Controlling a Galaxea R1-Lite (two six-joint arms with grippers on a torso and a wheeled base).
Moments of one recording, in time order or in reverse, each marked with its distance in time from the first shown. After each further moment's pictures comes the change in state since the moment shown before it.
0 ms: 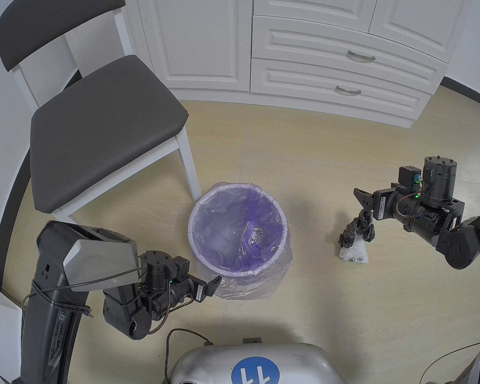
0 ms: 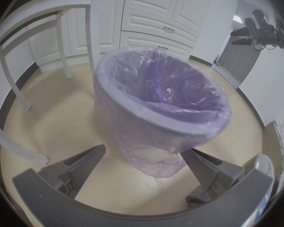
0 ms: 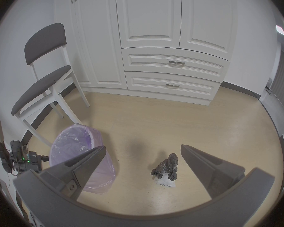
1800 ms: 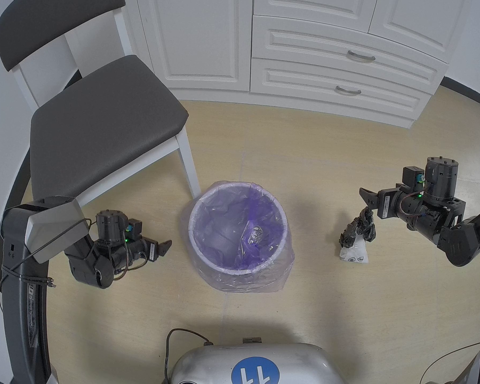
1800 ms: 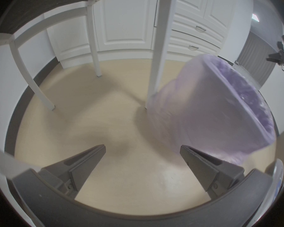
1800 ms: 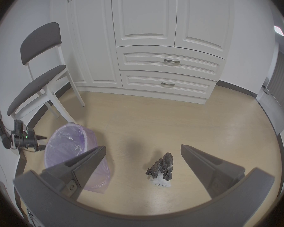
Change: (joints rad) left arm 0.317 -0.066 -0.267 0.364 -0.111 0.092; right arm -0.041 0.014 -0.006 -0.001 0.003 -0.003
